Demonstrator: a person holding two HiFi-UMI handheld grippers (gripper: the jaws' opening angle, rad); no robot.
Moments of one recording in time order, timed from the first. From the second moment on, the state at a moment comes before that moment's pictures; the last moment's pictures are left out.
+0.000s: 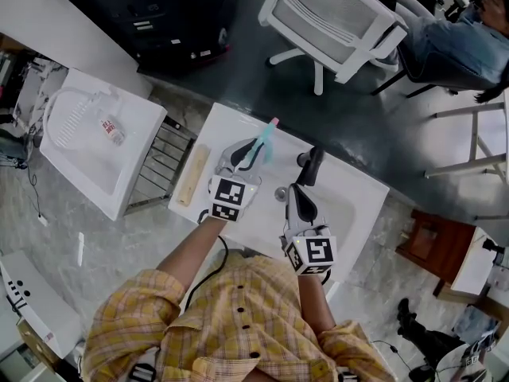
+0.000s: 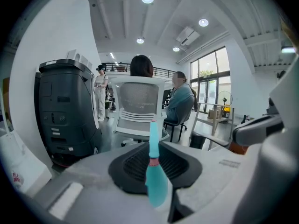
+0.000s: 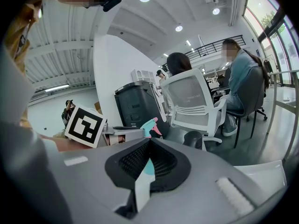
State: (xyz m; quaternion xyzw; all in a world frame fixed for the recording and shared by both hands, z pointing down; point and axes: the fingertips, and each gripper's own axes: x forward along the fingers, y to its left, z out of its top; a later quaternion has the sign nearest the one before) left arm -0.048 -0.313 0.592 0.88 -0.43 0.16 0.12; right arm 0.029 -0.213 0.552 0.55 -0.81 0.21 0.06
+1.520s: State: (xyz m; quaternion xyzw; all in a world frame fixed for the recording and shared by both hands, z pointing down) left arm -0.063 -0.244 0.485 0.87 -0.48 0.09 0.07; right arm 0.036 -0.183 0.466 0.56 -0.82 0.13 0.03
